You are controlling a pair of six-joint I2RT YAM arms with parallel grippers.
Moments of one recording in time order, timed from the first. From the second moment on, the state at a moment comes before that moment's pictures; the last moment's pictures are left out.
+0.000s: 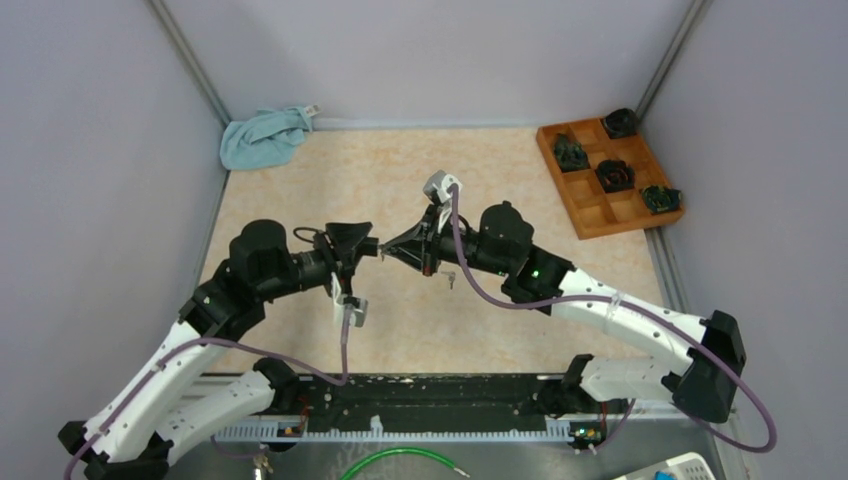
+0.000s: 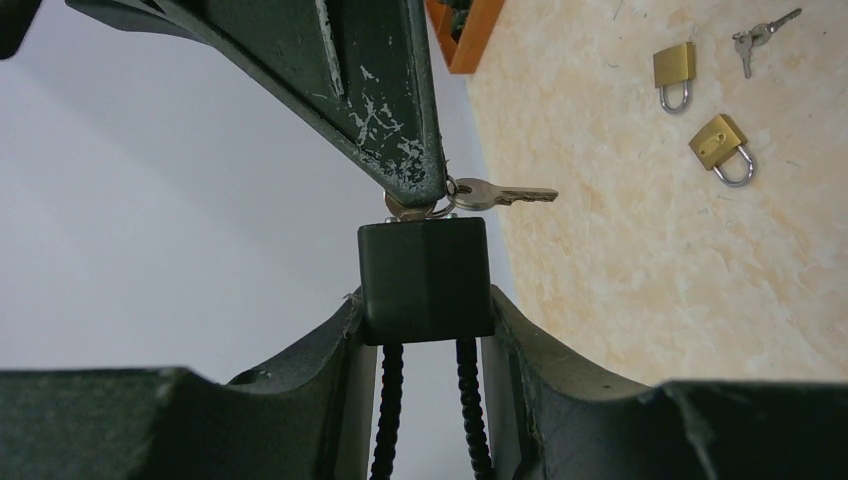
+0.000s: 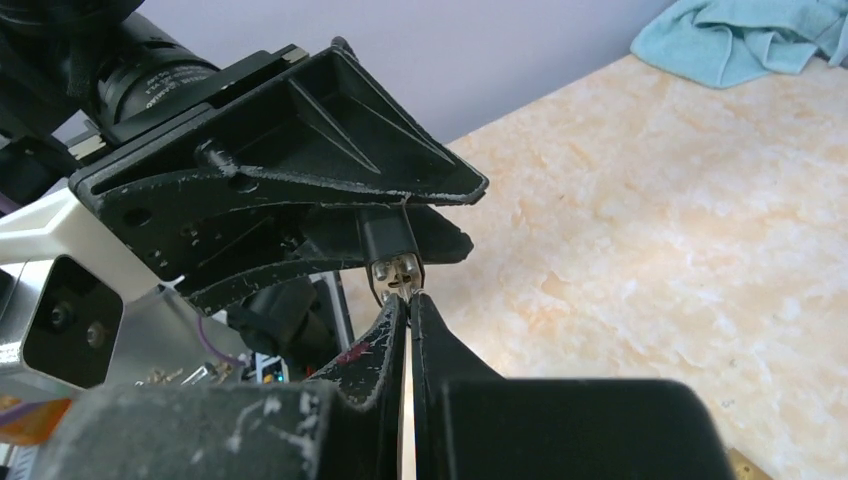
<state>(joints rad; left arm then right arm) -0.71 0.75 0.96 -0.52 0.39 1.55 0.98 1.15 0.97 0.19 -0.30 0.30</state>
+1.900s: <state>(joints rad) -0.74 0.59 0.61 0.02 0.50 2.05 0.77 1.18 0.73 0.64 -0.60 1.36</state>
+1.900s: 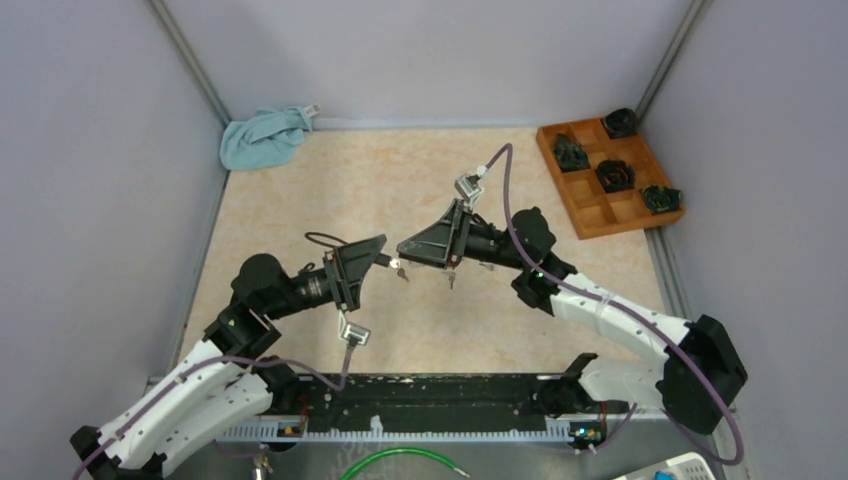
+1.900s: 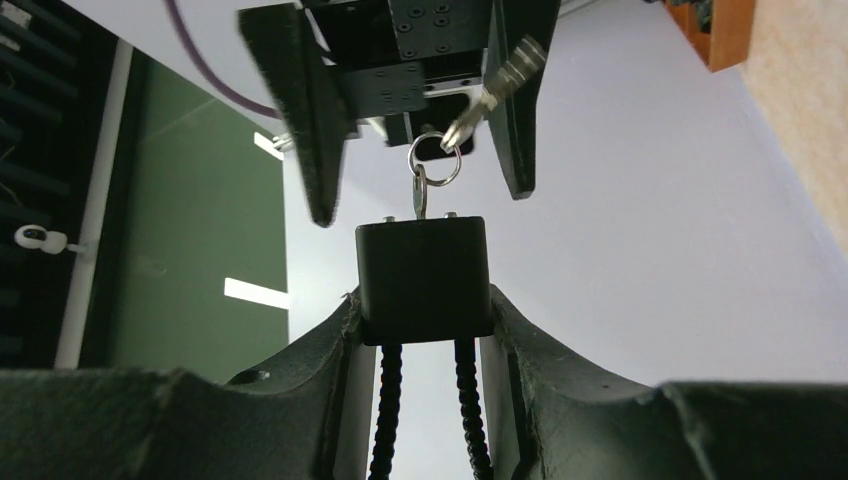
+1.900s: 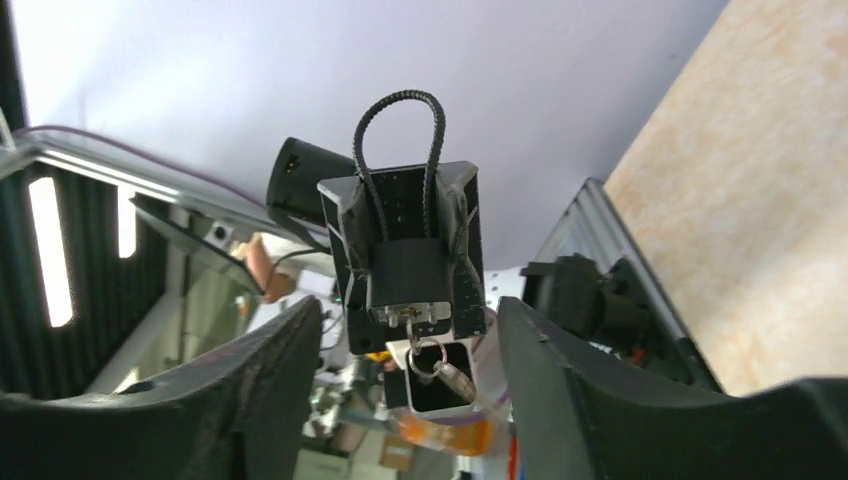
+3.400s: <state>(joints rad) -0.74 0.72 0.85 -0.34 0.50 1.75 1.01 1.16 1.04 0.10 -0.32 0.17</state>
